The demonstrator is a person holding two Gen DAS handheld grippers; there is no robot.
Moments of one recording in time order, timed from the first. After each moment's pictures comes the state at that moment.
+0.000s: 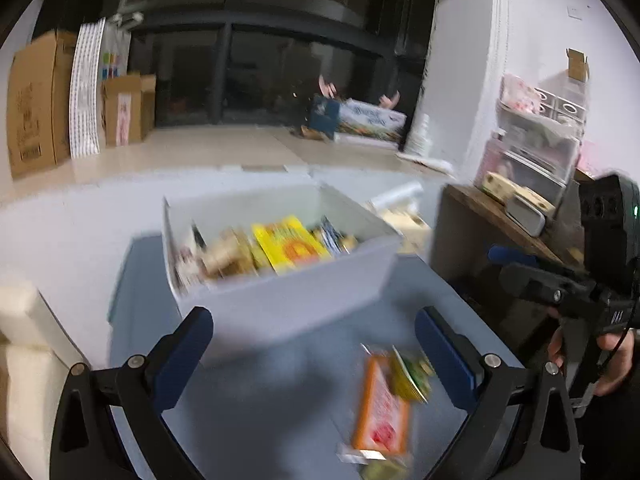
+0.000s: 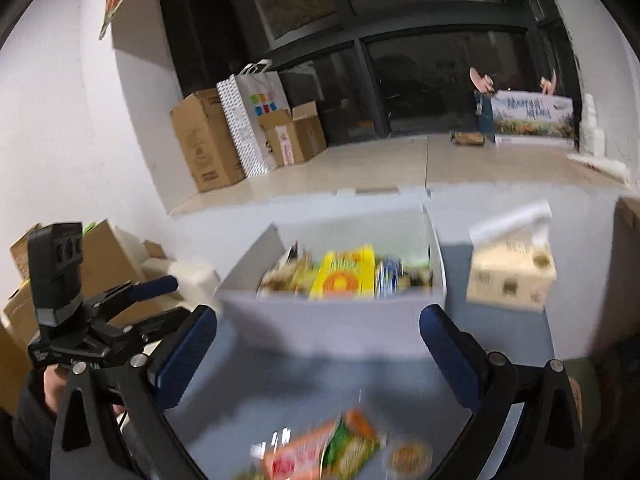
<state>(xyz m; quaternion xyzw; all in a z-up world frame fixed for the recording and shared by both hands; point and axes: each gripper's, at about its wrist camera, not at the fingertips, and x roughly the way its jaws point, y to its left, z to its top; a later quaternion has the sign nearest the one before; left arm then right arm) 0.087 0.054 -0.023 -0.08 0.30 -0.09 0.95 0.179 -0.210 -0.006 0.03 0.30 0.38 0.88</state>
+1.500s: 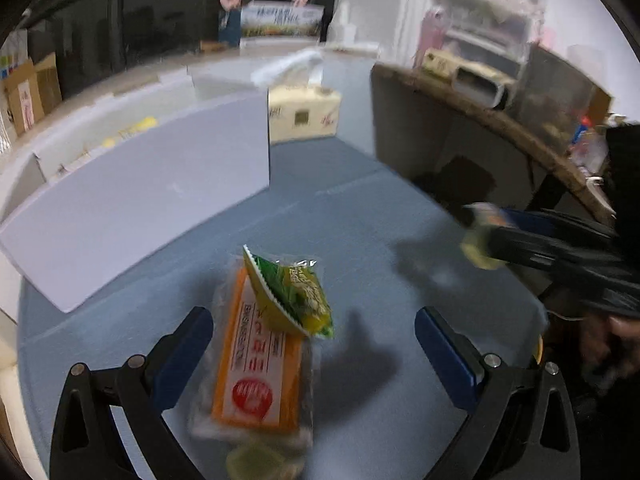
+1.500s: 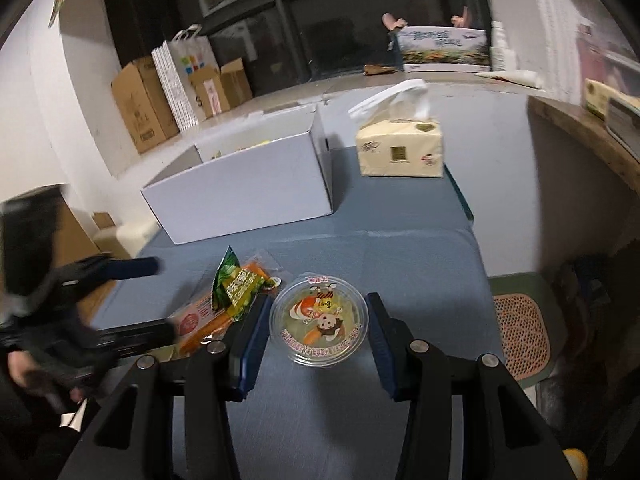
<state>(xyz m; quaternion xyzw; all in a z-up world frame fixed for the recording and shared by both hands) 0.119 -0.087 -0.113 0.02 0.43 -0.17 0.89 0.135 -0.316 -0.085 0.03 0.36 0.27 0.89</state>
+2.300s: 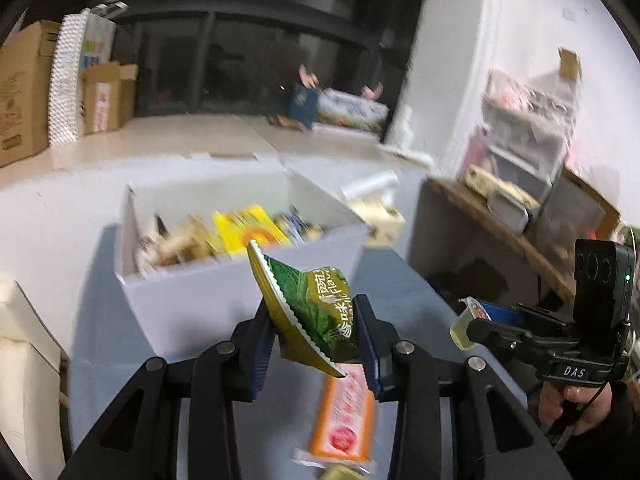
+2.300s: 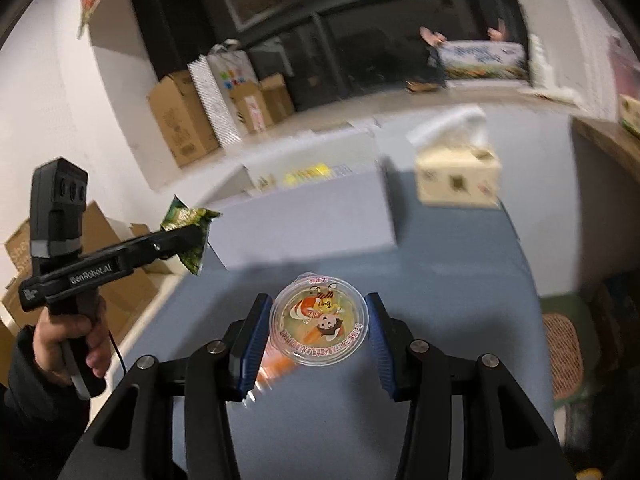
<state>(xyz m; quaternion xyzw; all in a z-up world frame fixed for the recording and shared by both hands) 0.103 0.033 -0.018 -0.08 0.29 -0.11 0.95 0.154 -0.255 -0.046 0.05 0.32 0.35 0.88</state>
